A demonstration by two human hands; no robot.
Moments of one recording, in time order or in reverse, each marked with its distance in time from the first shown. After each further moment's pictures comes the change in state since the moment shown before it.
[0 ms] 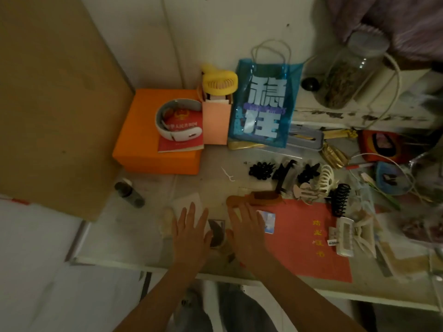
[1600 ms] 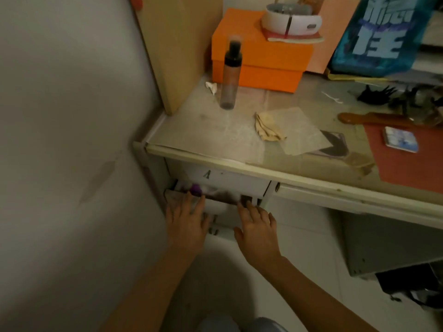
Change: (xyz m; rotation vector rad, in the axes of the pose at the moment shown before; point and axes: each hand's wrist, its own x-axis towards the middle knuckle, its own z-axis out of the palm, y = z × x) left_hand -0.075 -0.288 0.258 -0.029 0.214 -0.065; right_hand -0.090 -0.114 0.359 -0.183 0.006 -0.090
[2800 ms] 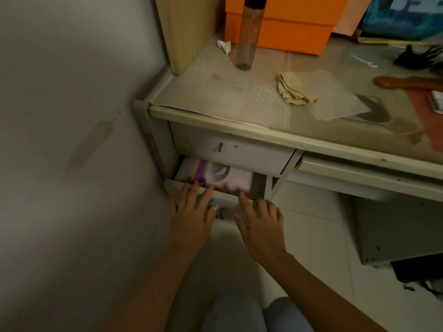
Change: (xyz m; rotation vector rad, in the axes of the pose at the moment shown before) left_hand -0.014 -0.024 0.051 -0.098 0.167 0.115; right_hand -0.006 -0.003 0.067 -0.008 0.033 0.037
